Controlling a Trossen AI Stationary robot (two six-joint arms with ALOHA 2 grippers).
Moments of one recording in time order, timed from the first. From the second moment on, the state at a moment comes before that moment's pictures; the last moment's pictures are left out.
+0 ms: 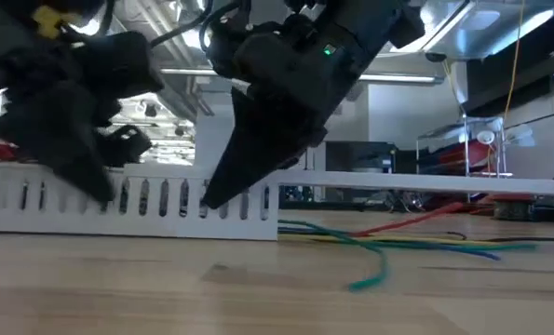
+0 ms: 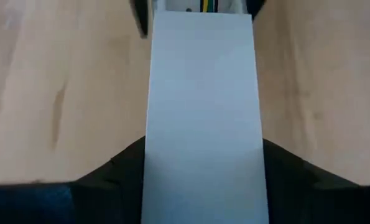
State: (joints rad) left arm -0.44 1.51 0.58 0.08 -0.19 -0.43; right arm 0.29 2.13 1.44 -0.24 0.16 0.26
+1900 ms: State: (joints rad) left arm -0.60 1.41 0.61 -0.11 -0.30 -0.60; right arm 0.29 2.16 1.44 -0.18 0.15 0.28
